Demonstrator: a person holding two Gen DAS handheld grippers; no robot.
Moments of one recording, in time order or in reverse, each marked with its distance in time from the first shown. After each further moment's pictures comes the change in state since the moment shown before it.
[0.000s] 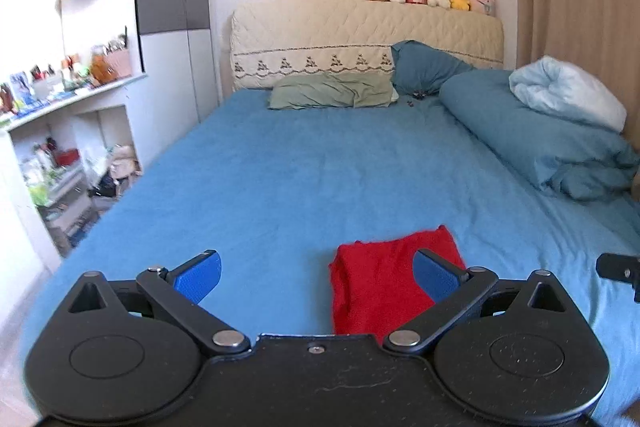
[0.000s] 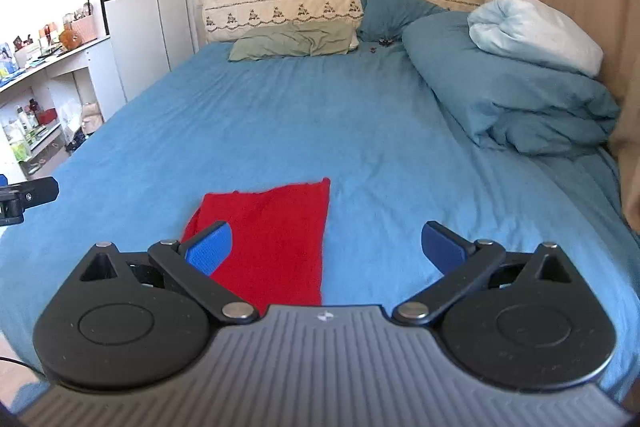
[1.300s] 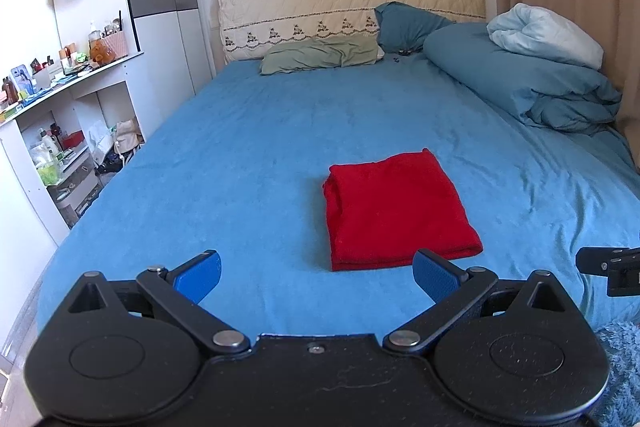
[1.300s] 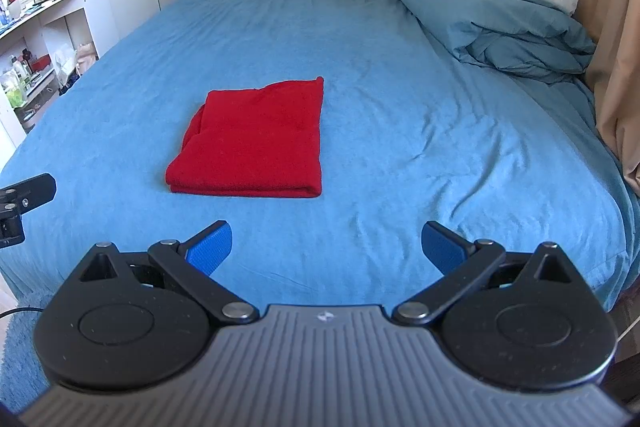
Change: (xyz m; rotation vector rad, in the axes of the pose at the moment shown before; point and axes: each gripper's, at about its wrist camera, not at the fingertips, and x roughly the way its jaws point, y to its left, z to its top) left arm -0.050 -0.011 -0.089 0.068 0.085 -0.011; right arm -0.051 0.018 -0.102 0.000 0.165 -0.048
